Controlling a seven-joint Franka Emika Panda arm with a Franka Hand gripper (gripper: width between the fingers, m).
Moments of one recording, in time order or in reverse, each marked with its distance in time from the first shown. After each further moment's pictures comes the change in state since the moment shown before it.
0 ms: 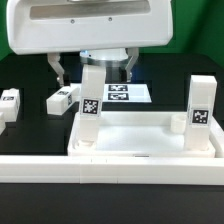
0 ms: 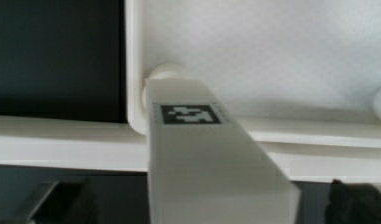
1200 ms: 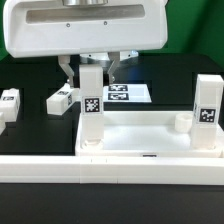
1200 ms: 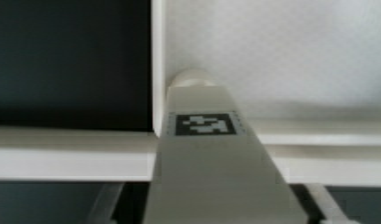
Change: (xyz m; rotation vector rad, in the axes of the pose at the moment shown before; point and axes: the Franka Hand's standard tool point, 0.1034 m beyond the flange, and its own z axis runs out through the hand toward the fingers) arm -0.003 0.001 0.005 0.000 0.009 0.187
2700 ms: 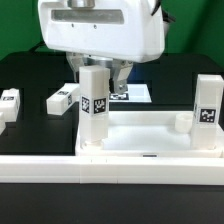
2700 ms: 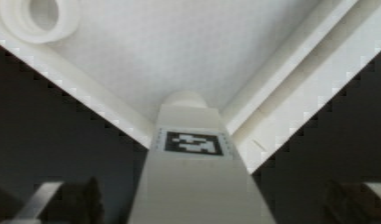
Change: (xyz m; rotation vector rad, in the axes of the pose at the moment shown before) arm 0.000 -0.010 0.001 0.008 -0.002 0.646
